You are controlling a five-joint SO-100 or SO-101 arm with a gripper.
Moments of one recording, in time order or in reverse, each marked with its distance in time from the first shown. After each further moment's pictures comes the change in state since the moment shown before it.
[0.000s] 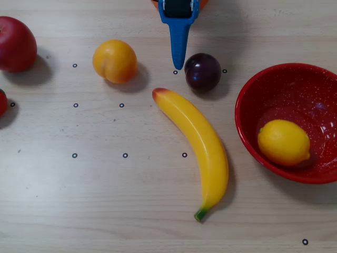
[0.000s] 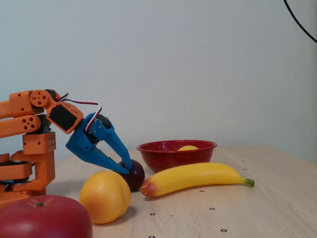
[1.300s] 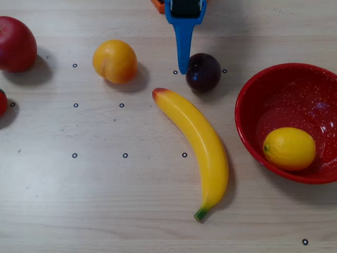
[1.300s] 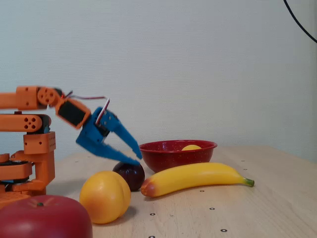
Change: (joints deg) arm 2.5 -9.4 -4.0 -14.9 8.0
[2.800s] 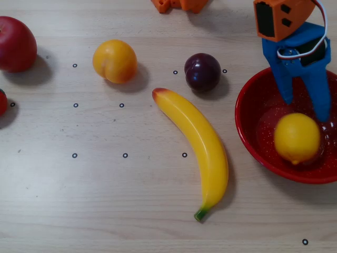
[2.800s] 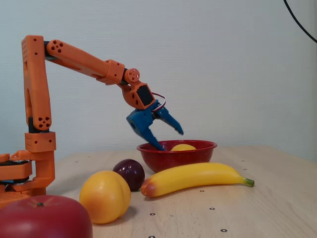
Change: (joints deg) arm 30.1 -86.9 -72.4 4.2 -5.2
